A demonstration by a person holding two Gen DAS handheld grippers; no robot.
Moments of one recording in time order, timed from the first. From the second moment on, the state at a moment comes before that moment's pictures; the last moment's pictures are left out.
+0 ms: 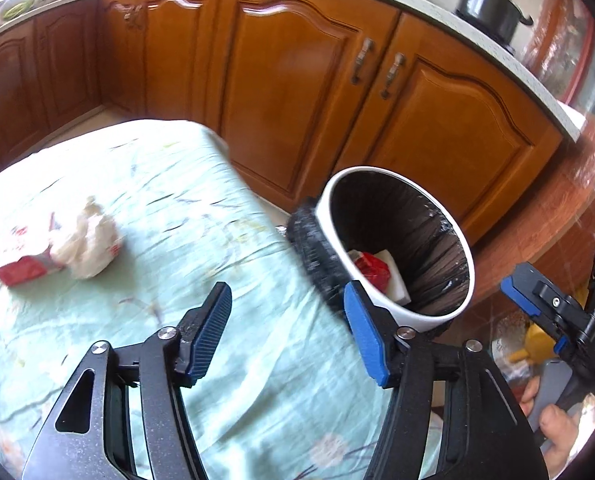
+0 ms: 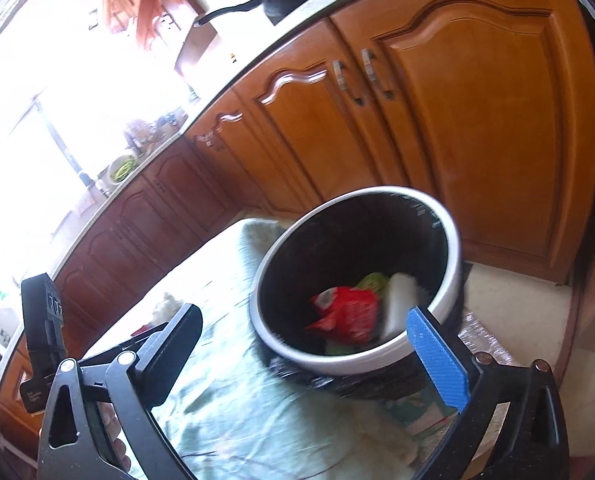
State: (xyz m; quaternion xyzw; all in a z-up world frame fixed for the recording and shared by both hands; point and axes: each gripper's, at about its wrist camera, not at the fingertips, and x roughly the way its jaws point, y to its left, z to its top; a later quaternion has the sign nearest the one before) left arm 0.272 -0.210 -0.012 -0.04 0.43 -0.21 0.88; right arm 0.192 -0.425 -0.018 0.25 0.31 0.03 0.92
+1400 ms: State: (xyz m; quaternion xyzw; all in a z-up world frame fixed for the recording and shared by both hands) left arm 0.299 -0.012 -0.040 0.05 0.42 -0.14 0.89; right arm 0.292 -0.225 -0.039 0.18 0.40 0.20 0.88
